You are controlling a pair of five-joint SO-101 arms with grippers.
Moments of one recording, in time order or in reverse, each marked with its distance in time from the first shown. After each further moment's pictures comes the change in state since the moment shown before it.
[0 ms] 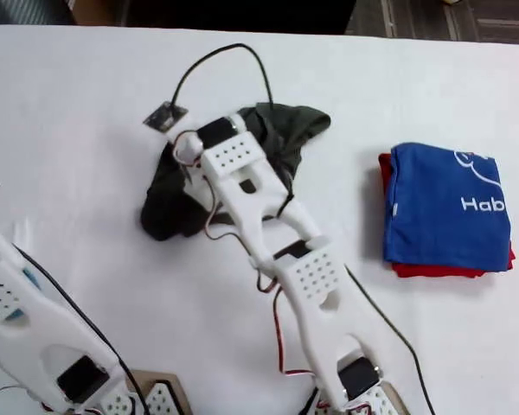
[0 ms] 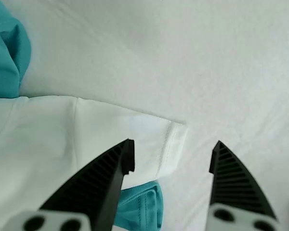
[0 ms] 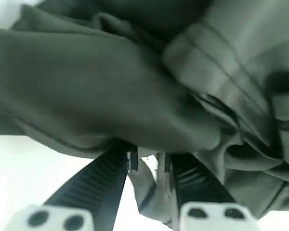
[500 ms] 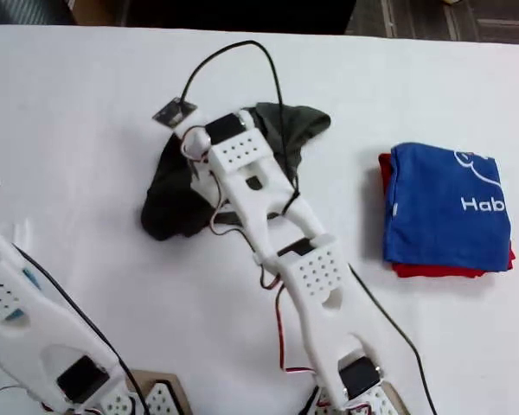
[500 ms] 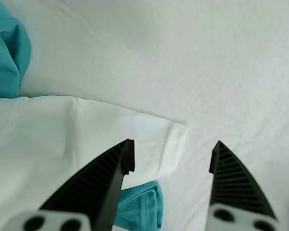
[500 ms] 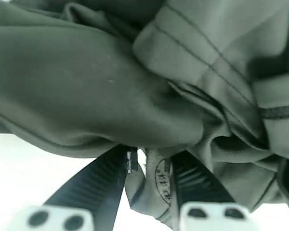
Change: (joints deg) left arm 0.0 0.0 0.0 0.0 0.0; right arm 1.3 0.3 -0.4 0.7 0.0
